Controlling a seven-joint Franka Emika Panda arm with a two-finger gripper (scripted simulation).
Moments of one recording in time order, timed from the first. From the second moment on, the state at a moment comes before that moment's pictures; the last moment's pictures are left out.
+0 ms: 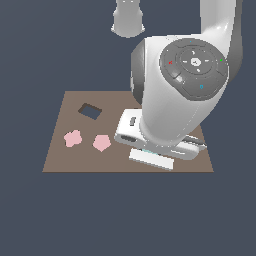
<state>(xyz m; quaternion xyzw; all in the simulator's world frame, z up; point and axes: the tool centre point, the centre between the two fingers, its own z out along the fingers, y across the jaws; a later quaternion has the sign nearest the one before) 0.087 0.066 0.030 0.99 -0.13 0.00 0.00</state>
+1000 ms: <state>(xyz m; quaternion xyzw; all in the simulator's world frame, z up) 0.090 0.054 0.030 0.99 -0.17 0.00 0.00</state>
